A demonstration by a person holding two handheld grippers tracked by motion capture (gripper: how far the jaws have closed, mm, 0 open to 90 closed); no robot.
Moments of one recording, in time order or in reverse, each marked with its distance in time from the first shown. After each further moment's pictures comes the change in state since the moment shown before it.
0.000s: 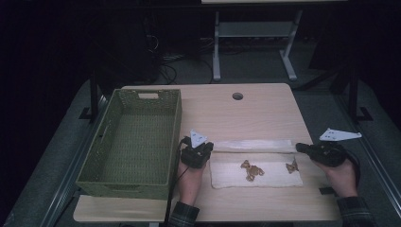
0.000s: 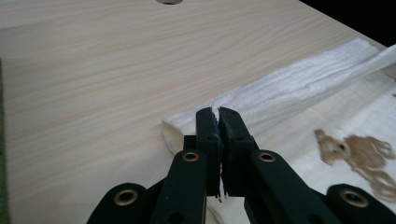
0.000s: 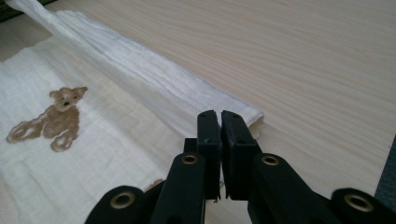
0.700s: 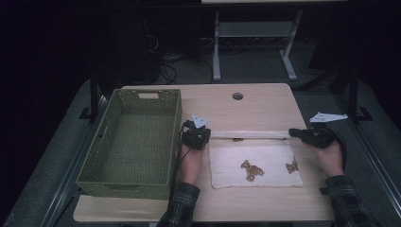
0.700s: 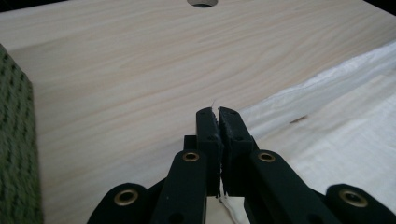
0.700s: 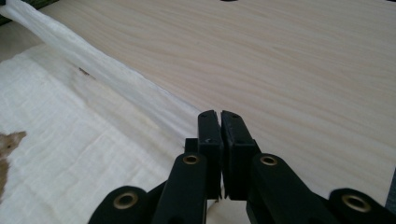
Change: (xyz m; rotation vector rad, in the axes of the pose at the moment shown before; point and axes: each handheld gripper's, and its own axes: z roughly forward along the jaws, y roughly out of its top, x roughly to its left) left arm 0.029 0.031 0.040 0.051 0.083 0.014; right arm -0.037 0.030 0.043 0.008 -0.003 0.044
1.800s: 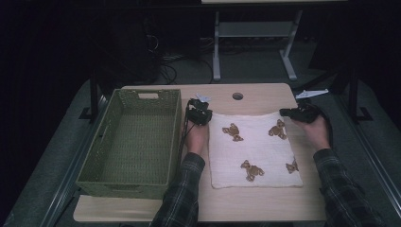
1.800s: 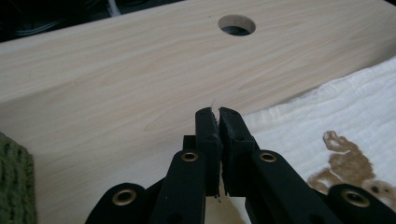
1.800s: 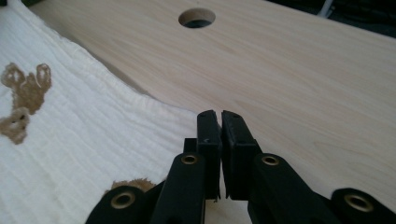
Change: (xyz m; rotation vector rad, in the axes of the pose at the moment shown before) left arm 0.037 0.056 0.067 0.035 0.029 -0.009; right arm -0.047 0.060 0.061 0.041 -0.010 0.002
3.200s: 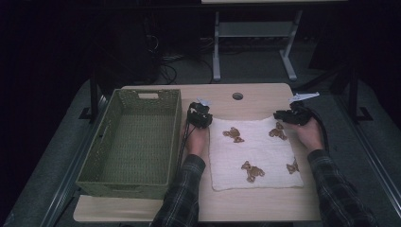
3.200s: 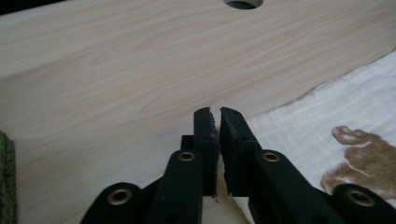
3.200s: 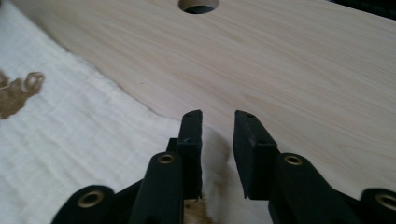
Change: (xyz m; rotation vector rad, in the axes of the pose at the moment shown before) left arm 0.002 -0.015 0.020 0.057 0.012 0.011; right arm 0.006 -0.006 0.024 0.024 -0.023 -0.012
